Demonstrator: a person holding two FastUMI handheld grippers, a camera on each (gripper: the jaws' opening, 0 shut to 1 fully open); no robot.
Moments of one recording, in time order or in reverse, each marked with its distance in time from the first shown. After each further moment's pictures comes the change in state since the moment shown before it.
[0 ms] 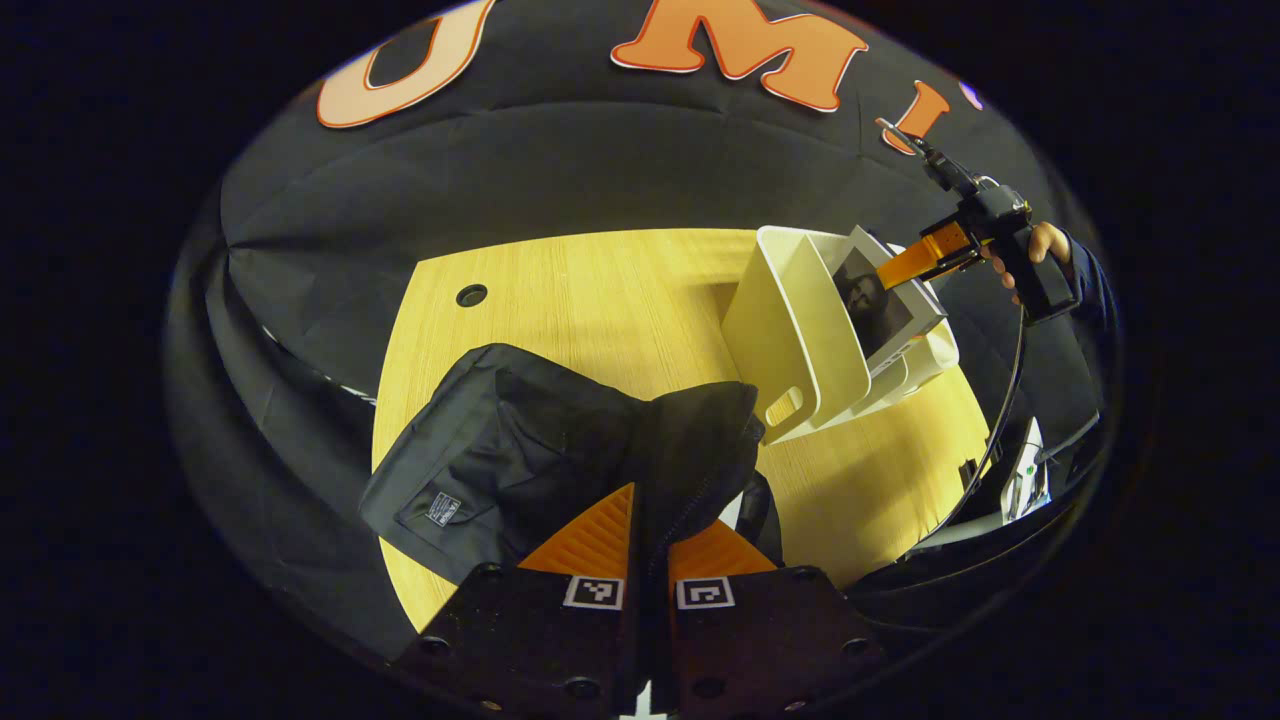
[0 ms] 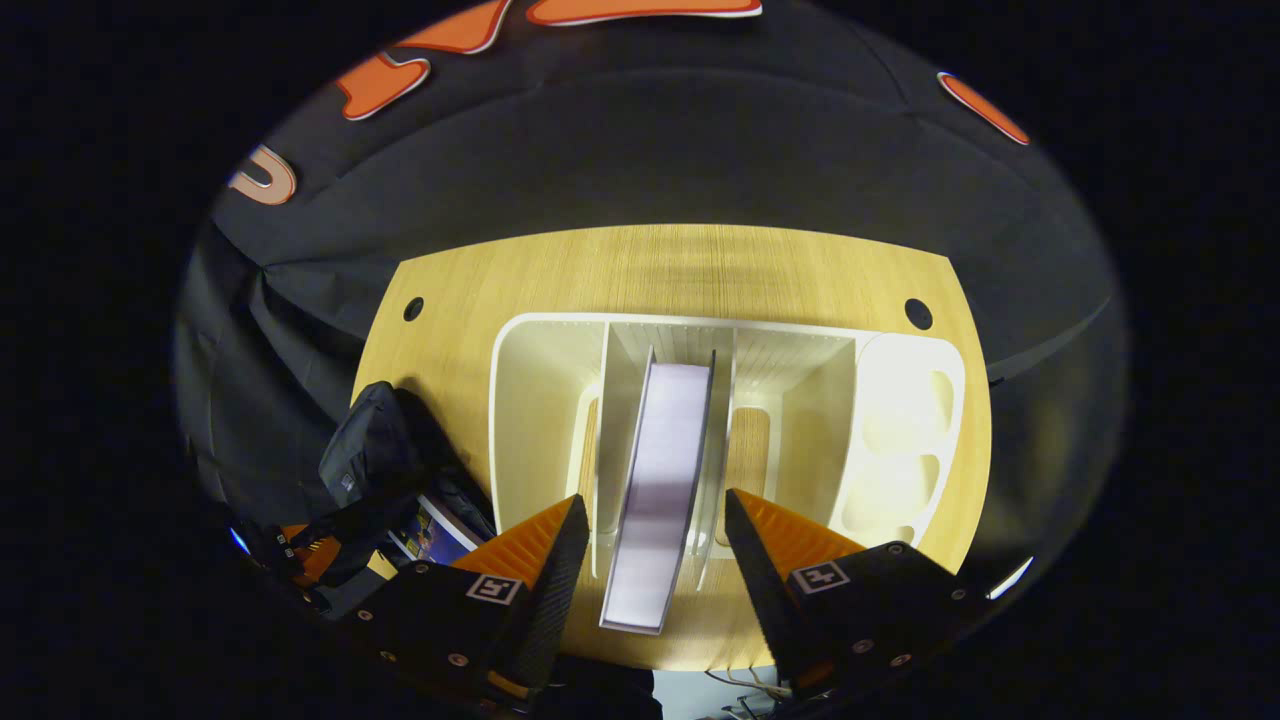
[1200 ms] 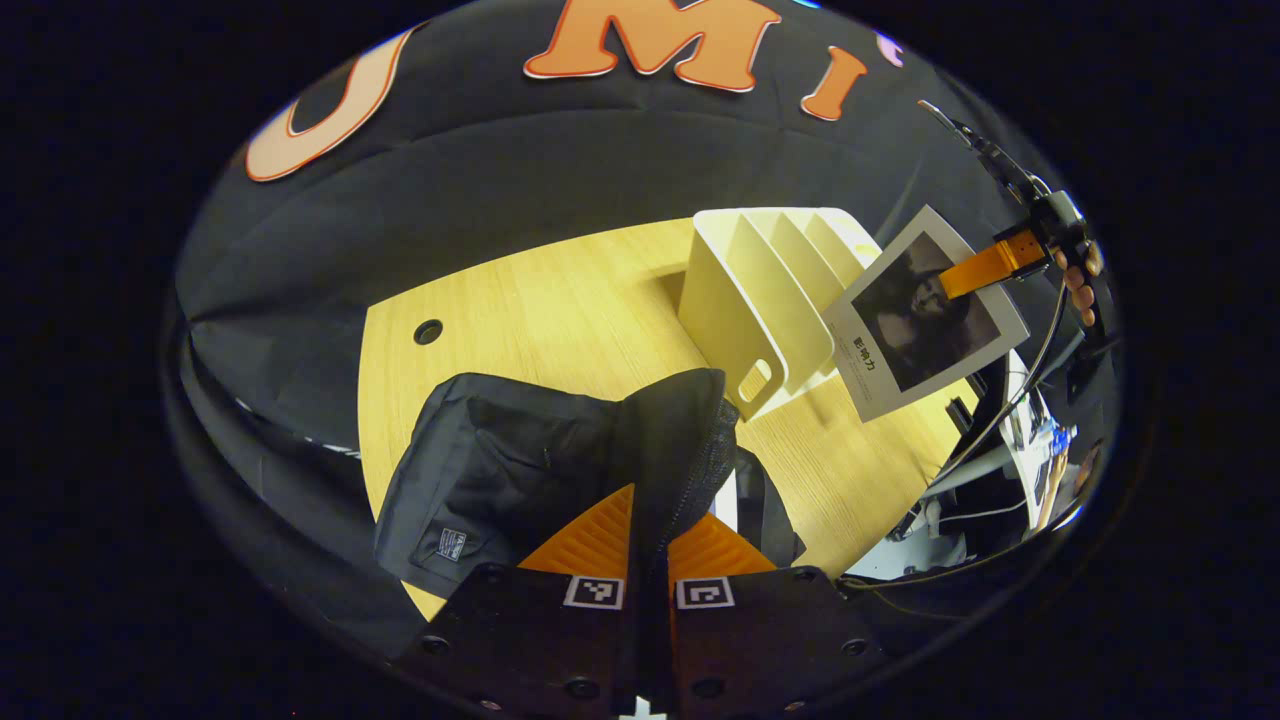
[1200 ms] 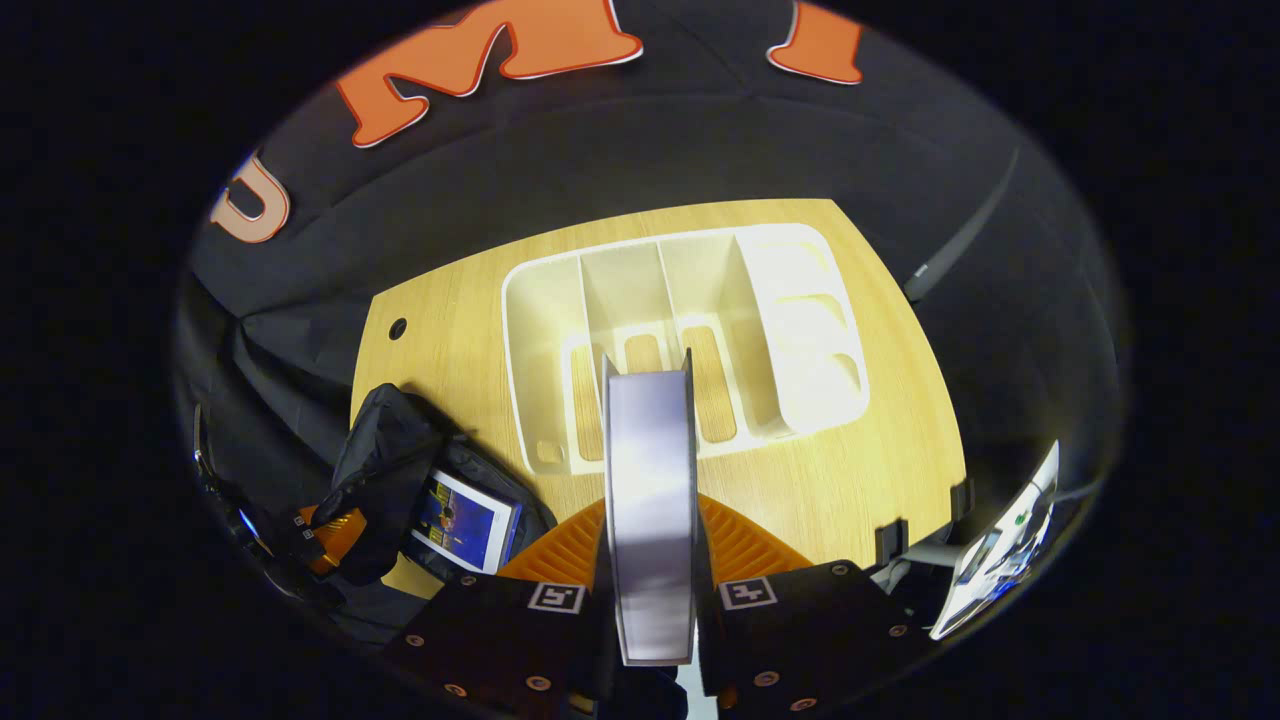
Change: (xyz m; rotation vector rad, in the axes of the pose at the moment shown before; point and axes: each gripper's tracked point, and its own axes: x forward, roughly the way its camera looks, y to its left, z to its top) left arm -0.006 -0.004 0.000 0.247 -0.021 -0.132; right arm -0.111 0.032 -0.139 0.271 -0.100 -0.144
